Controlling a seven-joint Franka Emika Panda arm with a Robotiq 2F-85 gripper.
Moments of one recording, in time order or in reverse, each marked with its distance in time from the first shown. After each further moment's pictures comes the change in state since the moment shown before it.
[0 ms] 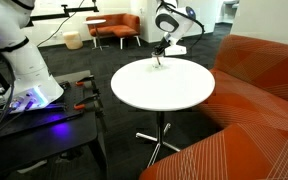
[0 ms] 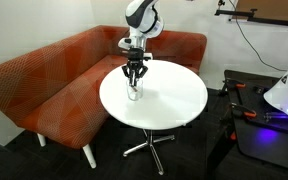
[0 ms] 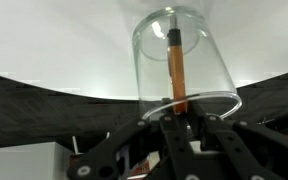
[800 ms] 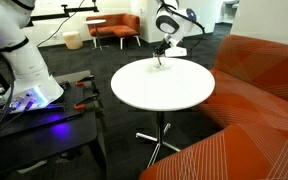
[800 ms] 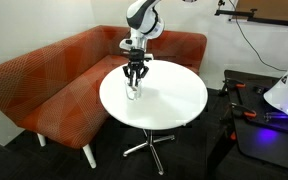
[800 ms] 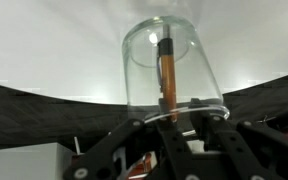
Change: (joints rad) arm -0.012 0.010 0.002 0.000 0.000 0.000 0.000
